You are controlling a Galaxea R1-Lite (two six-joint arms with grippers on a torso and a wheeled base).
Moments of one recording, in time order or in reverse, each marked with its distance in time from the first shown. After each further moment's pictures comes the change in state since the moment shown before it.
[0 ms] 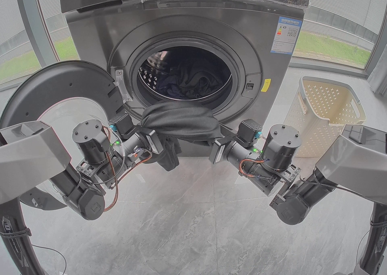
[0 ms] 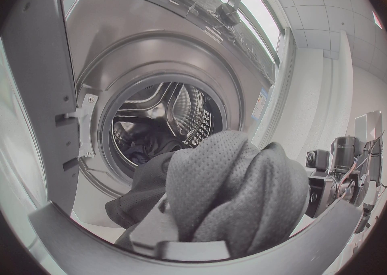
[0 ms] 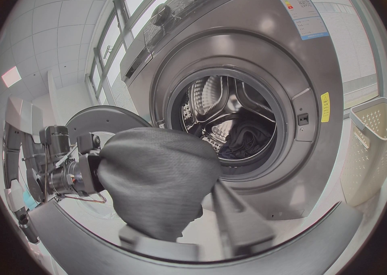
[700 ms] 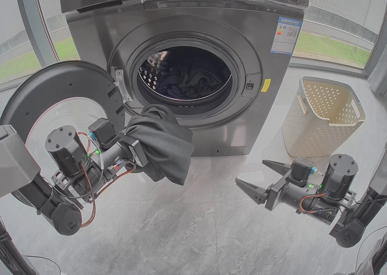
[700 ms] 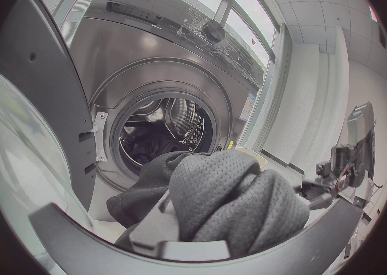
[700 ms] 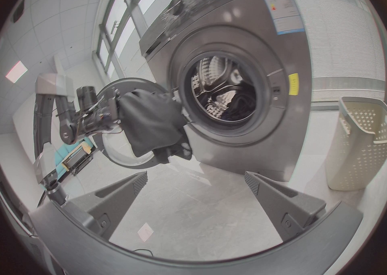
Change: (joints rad) left arm -0.011 -0.190 0.218 0.000 0.000 0.045; right arm -0.078 -0.290 0.617 -0.086 0.162 -0.038
